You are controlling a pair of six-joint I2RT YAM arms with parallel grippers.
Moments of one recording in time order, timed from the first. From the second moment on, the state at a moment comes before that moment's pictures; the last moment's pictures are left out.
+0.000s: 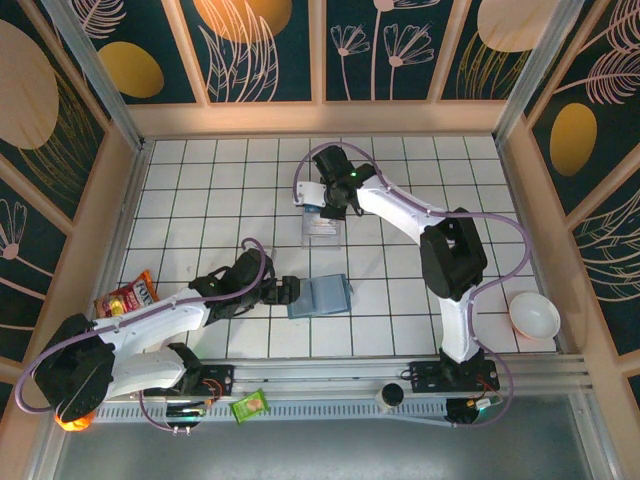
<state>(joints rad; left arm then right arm) -0.78 1.15 0.52 -0.28 -0.04 -0.68 0.66 2.01 1.68 -0.68 0.03 -0.95</state>
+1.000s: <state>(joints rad) -0.78 1.01 0.47 -0.26 -0.10 -0.71 0.67 1.94 1.66 -0.27 -0.01 -0.36</state>
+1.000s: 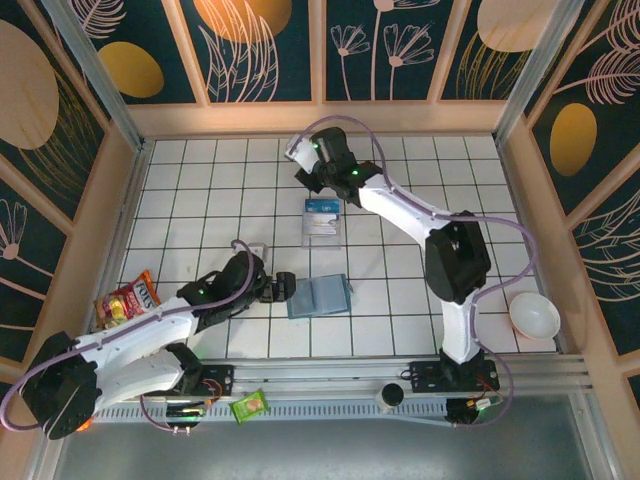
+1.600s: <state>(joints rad) -0.78 0.71 0.28 -0.24 -0.23 -0.80 0.97 1.55 0.94 -0.21 -0.09 0.27</state>
